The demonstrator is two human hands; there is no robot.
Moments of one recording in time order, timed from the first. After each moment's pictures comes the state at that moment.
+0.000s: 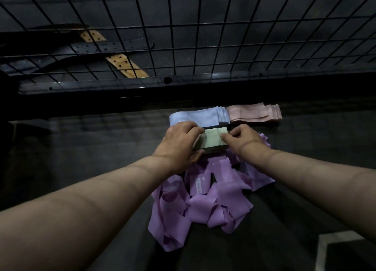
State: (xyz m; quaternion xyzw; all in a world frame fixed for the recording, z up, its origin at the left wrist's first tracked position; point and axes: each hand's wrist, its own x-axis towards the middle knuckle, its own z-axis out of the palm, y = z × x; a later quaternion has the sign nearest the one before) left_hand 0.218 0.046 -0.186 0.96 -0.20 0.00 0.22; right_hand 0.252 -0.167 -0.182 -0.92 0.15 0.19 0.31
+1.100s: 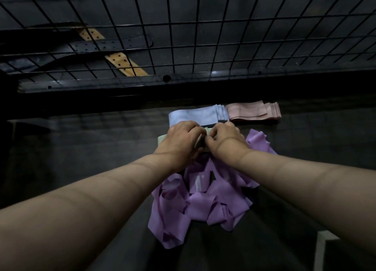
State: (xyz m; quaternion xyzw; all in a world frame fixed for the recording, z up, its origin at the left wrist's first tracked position) left_hand 0.222 0.042 -0.192 0.95 -0.20 -0.02 0.22; right_hand 0.240 -0.115 -0.149 -0.96 0.05 0.20 0.19
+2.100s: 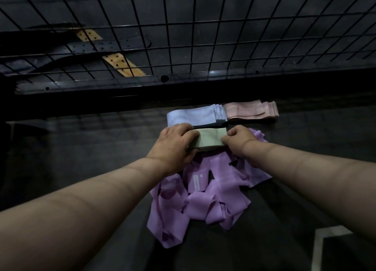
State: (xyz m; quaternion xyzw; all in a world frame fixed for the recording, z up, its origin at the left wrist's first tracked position) left_hand 0.211 0.055 -0.195 0.96 -0.21 -0.02 0.18; right_hand 0.255 -0.165 -0.191 -0.88 0.19 0.24 0.36
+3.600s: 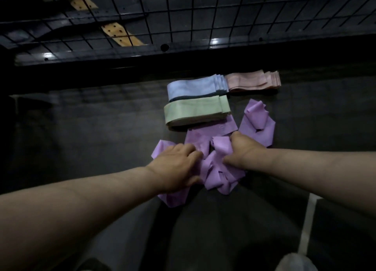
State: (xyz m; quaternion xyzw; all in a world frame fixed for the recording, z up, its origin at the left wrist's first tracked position) left_hand 0.109 0.055 -0.189 0.93 -0.32 -0.18 0.10; right_hand 0.162 -0.168 -0.170 -0.92 -0.01 0.39 0.09
